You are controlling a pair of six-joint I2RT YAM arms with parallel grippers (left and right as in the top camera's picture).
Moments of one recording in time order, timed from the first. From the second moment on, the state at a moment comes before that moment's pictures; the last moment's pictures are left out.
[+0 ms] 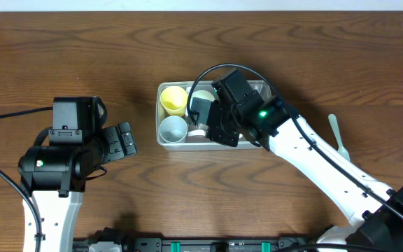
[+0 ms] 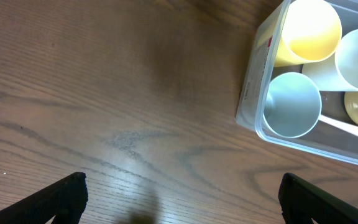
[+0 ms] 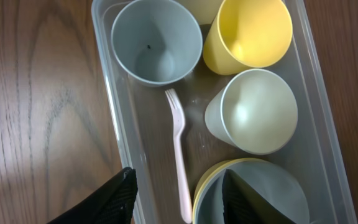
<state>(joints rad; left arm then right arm) -0.03 1.06 1.17 -1.23 -0.01 -0.31 0.68 1.61 1.33 -0.77 -0.19 -0.62</state>
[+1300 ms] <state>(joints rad) -0.03 1.06 1.17 -1.21 -0.01 -0.31 -0.29 1.70 1.30 -1.14 0.08 -0.14</state>
